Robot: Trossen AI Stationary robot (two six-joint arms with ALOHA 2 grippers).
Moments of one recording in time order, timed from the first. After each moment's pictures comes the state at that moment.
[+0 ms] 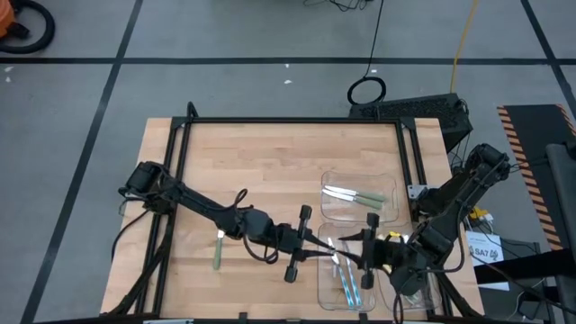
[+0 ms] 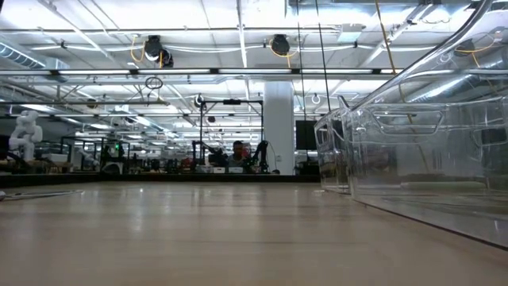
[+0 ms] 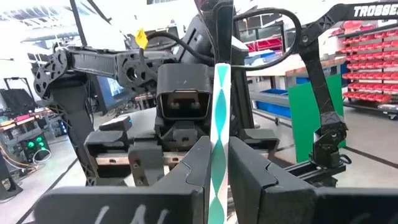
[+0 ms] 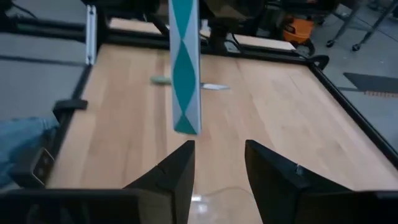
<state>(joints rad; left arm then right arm) -0.36 1.86 1.30 0.75 -0.05 0.23 0.83 1.35 1.09 -0.49 0.91 0.46</state>
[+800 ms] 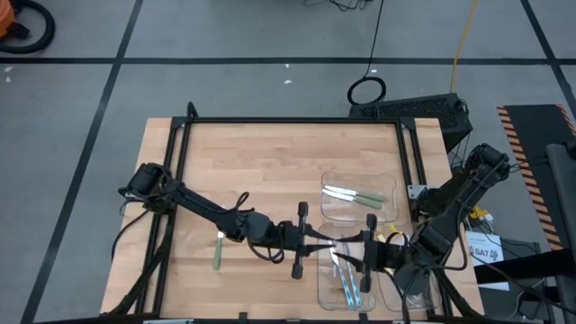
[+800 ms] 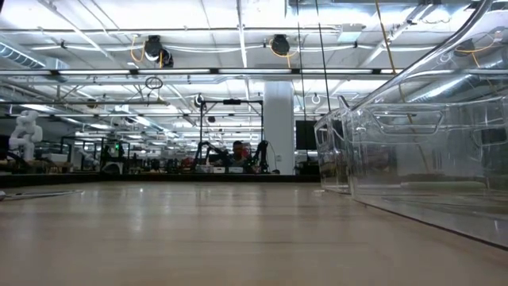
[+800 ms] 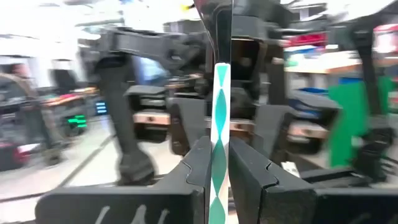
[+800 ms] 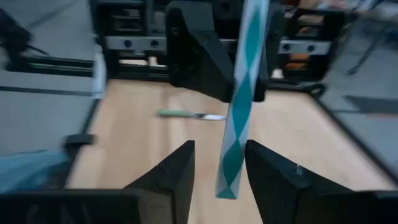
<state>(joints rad) -0.38 1.88 1.30 0.76 -0.22 0.19 0.83 1.35 1.09 -0.30 0.95 0.33</state>
